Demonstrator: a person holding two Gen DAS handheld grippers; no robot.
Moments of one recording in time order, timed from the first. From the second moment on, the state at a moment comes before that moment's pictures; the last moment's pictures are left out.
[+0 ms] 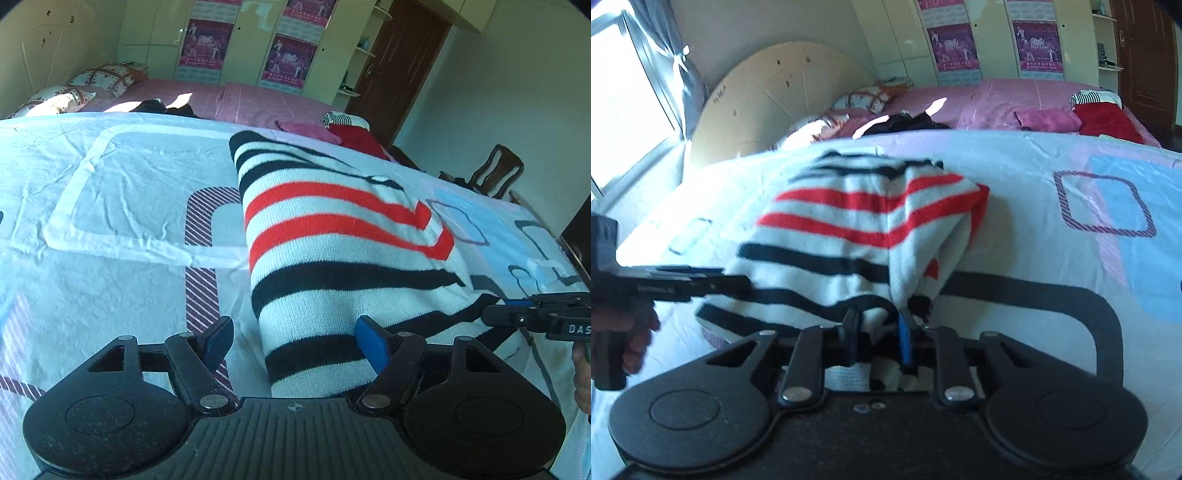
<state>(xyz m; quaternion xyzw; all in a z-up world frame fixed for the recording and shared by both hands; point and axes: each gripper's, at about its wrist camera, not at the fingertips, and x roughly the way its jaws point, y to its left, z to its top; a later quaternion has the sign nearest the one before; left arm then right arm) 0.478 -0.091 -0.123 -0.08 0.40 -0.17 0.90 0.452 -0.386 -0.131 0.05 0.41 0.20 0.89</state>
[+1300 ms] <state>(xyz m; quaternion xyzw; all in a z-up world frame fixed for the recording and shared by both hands) 0.549 -0.091 -0.129 -0.10 0.41 -0.20 0.88 0.524 -0.375 -0.138 0.08 0.41 0.10 0.90</state>
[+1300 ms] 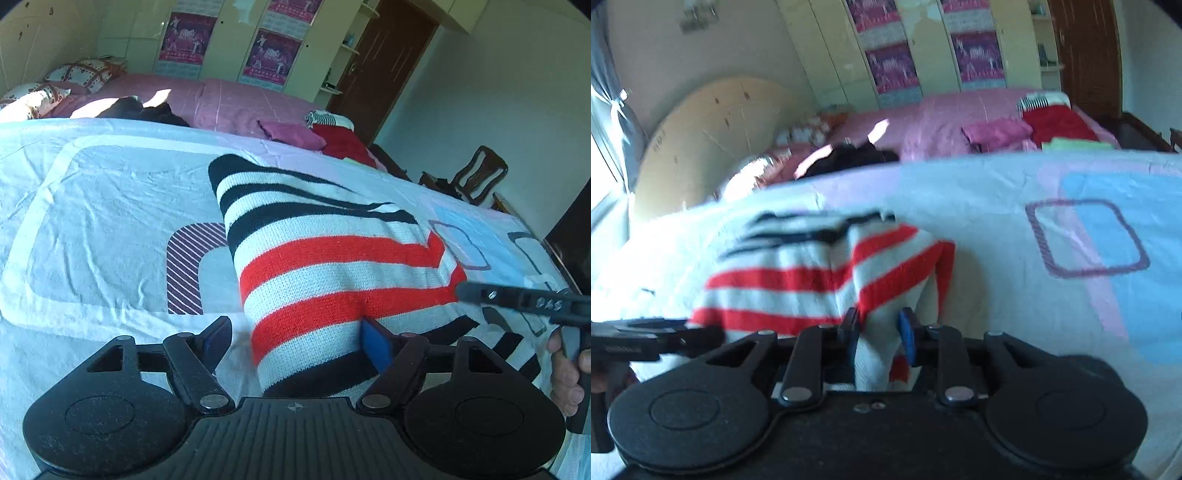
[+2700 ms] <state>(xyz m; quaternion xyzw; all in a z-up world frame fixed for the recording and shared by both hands) 0.532 -0.068 -0.141 -0.19 0.44 -0.26 0.83 0.503 -0.430 -0.166 0.27 0.43 0.17 0.84</state>
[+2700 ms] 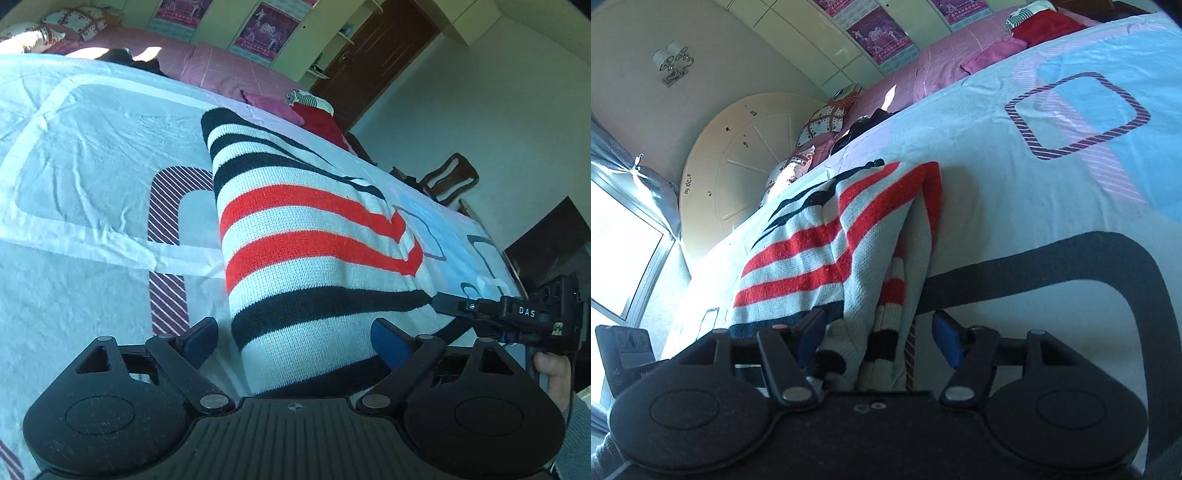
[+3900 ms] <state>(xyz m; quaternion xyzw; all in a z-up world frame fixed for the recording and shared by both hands) 0.562 -0.113 -0.141 -0.13 0.42 -0.25 0.87 0.539 -0.400 -0.165 0.16 0.41 0.26 0.86</state>
